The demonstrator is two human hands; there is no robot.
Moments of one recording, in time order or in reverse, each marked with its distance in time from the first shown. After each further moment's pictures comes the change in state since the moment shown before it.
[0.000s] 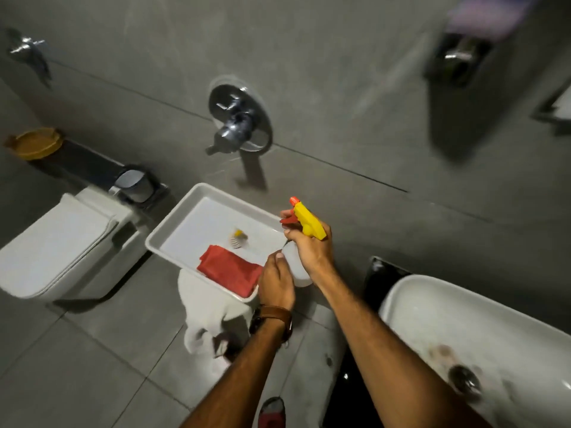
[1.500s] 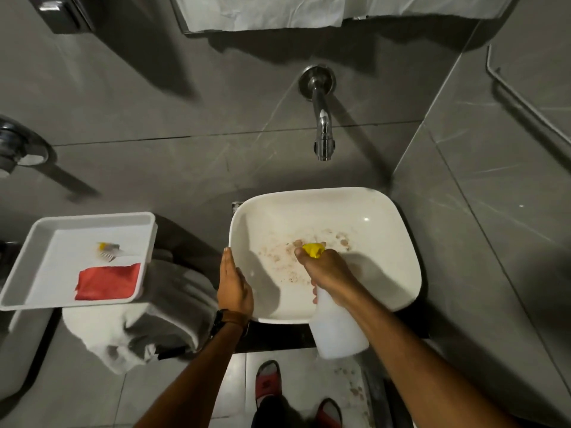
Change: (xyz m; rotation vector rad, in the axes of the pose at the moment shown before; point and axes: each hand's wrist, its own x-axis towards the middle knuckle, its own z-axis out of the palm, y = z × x) left_hand -0.201 -0.054 0.123 0.426 -0.409 0.364; right_hand -0.265 0.002 -0.310 -0.273 0.356 0.805
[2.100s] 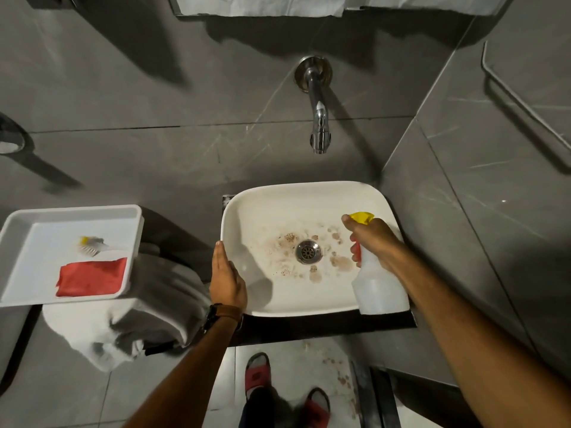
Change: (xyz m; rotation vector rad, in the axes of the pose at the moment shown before) left_hand 0.000 0.004 -0.001 0.003 0.001 -0.008; right_hand 0.051 0.019 -0.097 0.089 0.147 0.051
